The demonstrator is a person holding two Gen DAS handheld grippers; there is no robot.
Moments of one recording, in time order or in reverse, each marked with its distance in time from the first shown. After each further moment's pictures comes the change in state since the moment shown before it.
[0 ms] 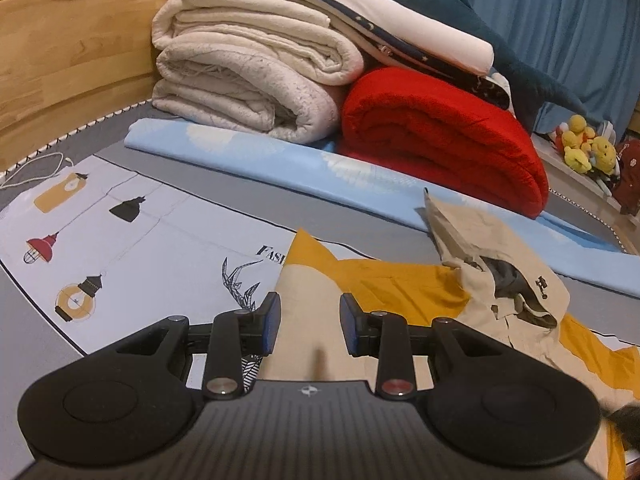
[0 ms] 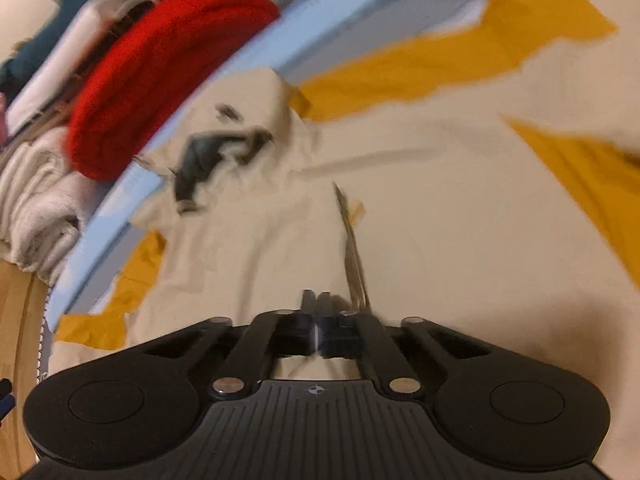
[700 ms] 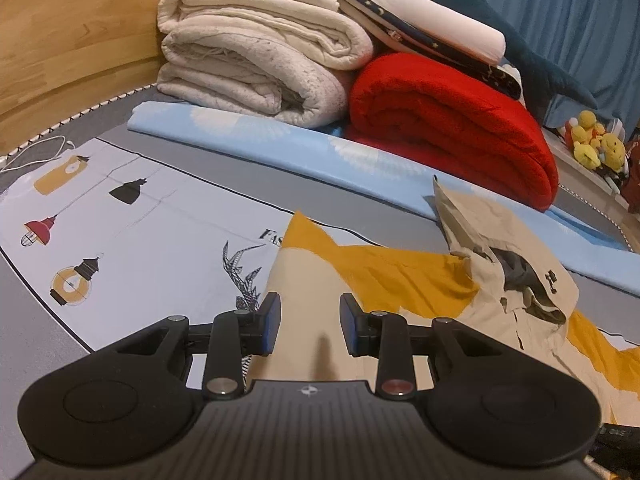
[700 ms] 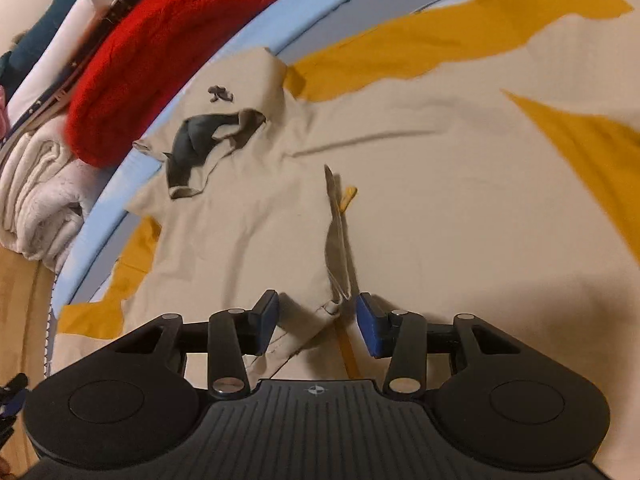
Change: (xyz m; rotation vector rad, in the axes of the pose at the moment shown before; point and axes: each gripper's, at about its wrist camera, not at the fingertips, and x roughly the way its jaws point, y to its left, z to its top) left arm 0.016 0.001 -0.007 -0.022 0.033 0.021; right arm 0.029 -0.022 -0.008 0.026 0.154 0.007
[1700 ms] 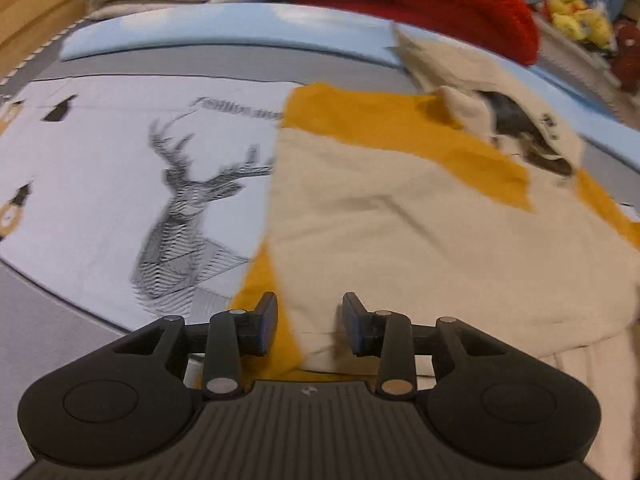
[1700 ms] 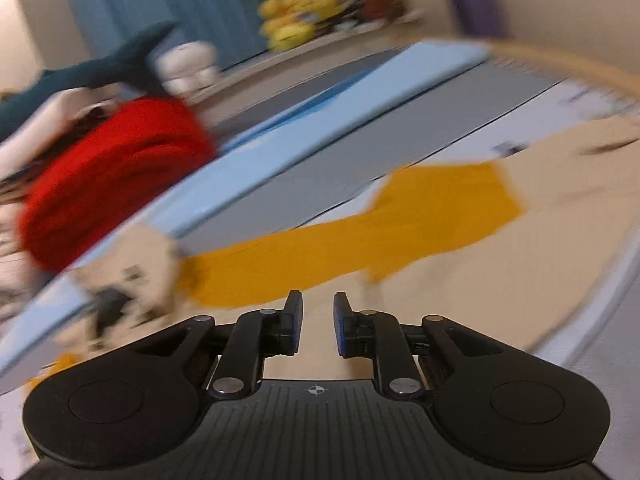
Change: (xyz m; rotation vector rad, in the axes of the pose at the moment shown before) left arm 0.056 -0.044 -0.075 0.191 0.326 -0.055; right arm -0.069 -0.058 0.078 -0.072 -0.290 -0.082
